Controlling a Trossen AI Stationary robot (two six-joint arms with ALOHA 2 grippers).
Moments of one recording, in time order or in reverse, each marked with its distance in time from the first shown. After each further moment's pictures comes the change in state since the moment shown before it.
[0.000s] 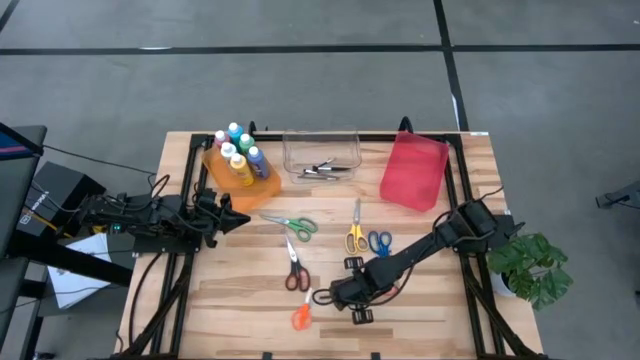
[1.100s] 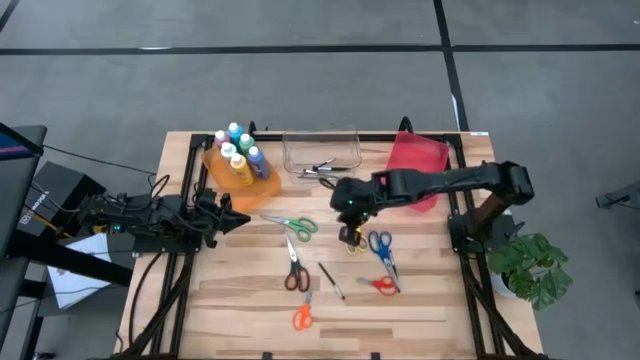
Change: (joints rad) left arm 0.000 0.000 0.000 -0.001 0.000 0.000; right arm -0.451 -0.427 0.058 -0.133 -0.016 -0.083
